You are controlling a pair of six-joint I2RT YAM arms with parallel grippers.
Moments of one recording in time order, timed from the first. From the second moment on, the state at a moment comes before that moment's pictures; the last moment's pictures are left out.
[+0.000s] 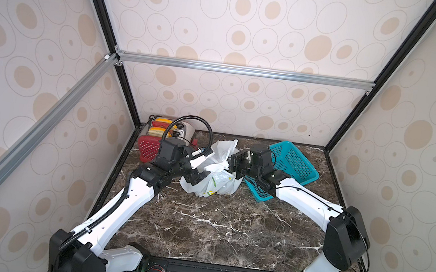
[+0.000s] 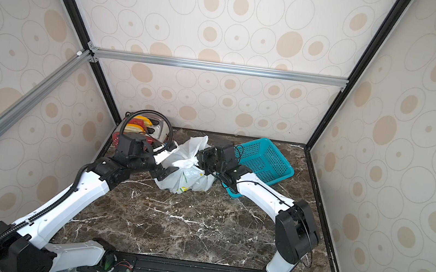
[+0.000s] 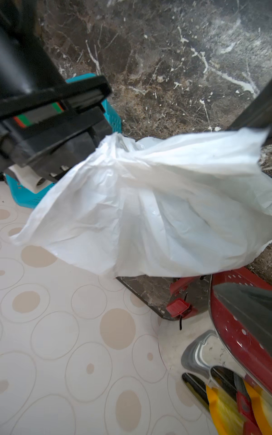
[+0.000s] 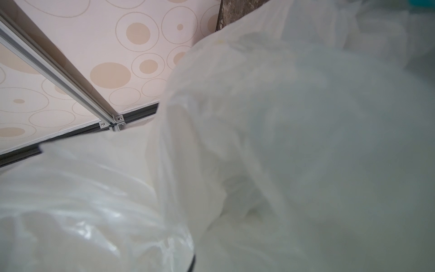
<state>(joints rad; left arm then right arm) -0.40 1.23 1.10 -0.50 0.26 0.57 0.75 1.67 1.28 -0.02 -0.25 1.65</state>
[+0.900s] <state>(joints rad) -0.52 1.17 0.88 -0.31 0.66 0.26 0.73 1.60 1.37 -0.26 -0.34 1.25</state>
